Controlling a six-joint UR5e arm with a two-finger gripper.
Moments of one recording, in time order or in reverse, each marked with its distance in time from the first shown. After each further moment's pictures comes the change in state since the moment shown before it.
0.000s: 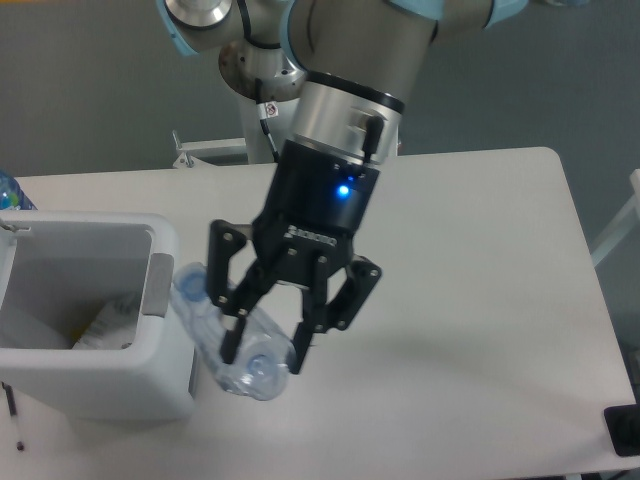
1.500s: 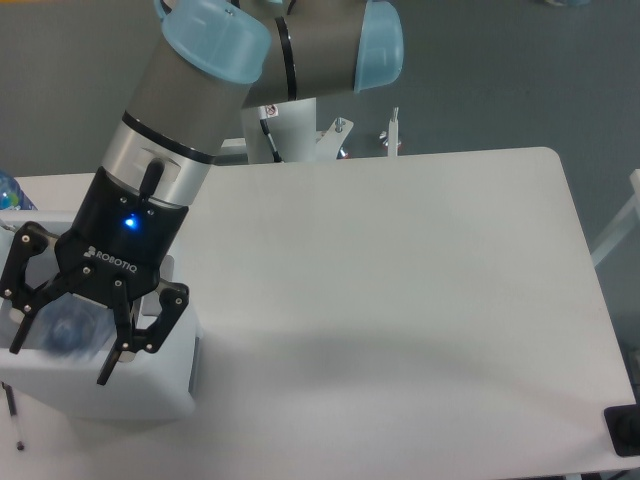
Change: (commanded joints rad) arm -0.152 0.032 -0.176 0.112 0.017 0.101
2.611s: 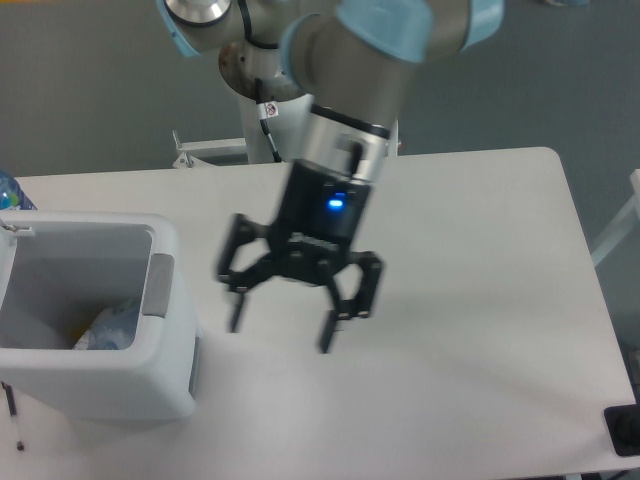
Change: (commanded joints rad) arm 0.385 0.057 -0.232 -0.009 0.002 0.305
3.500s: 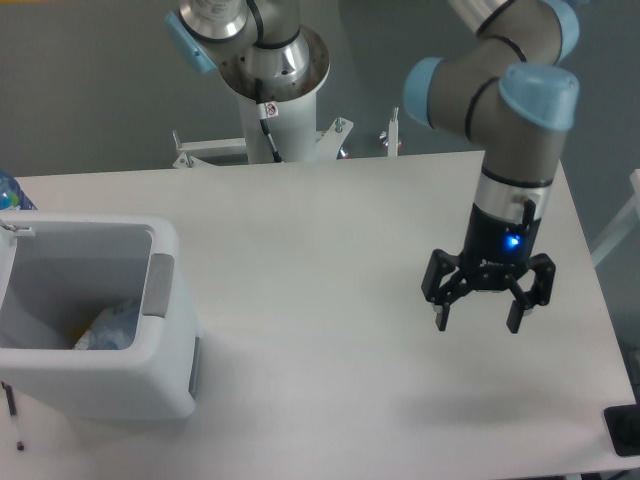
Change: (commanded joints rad) arm 0.125 -0.170 0.095 -0.201 0.349 0.400
